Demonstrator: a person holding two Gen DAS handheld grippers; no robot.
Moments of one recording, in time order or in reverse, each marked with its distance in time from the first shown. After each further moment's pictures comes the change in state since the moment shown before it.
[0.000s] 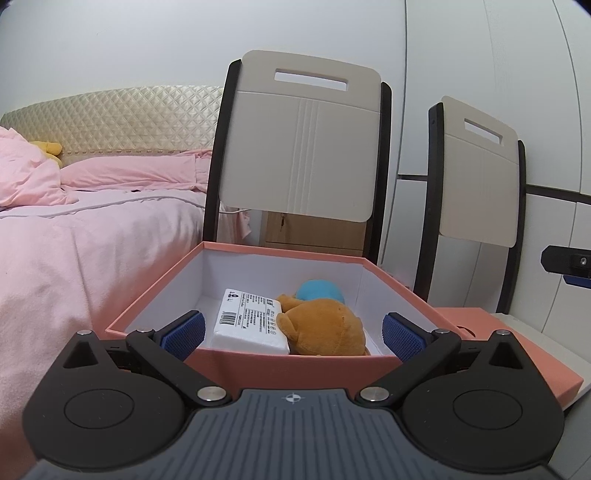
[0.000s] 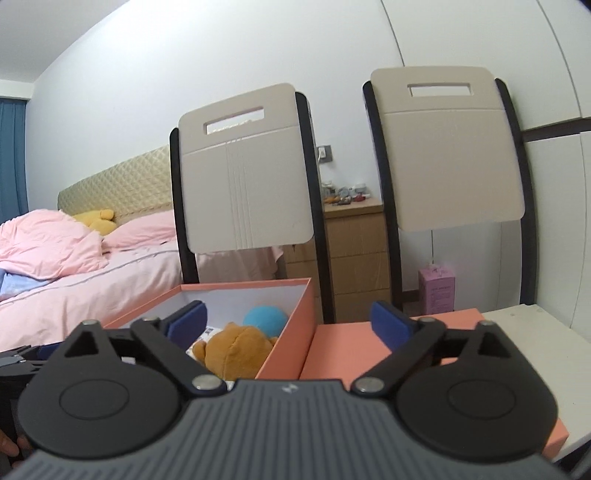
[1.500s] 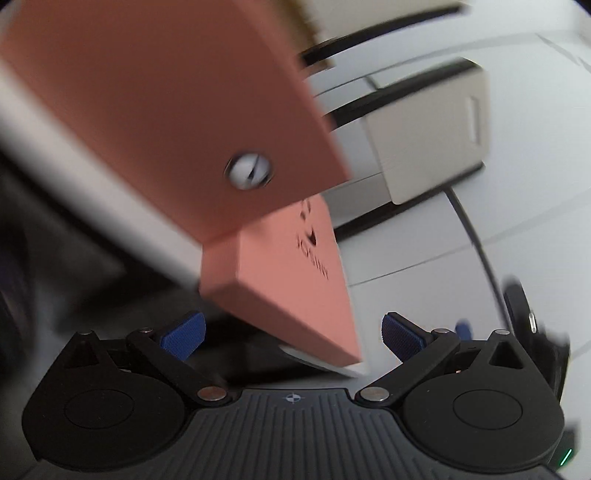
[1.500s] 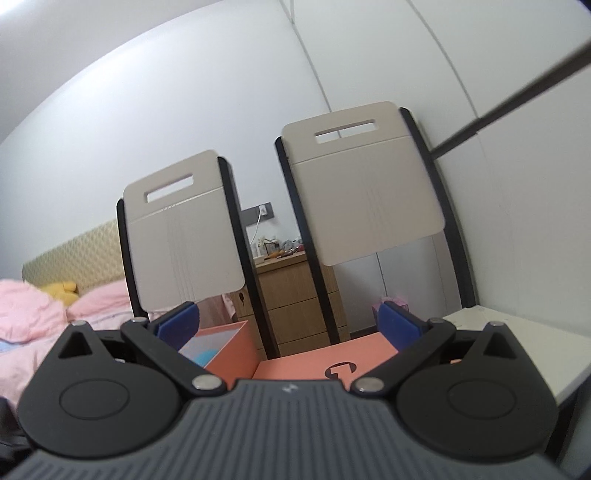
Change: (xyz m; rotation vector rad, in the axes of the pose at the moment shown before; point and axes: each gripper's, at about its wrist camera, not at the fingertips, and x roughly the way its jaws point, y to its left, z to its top) left arm 0.084 -0.058 -0.107 -0.921 0.628 -0.571; right arm -0.066 -0.069 -0.036 0.158 -0.222 -0.126
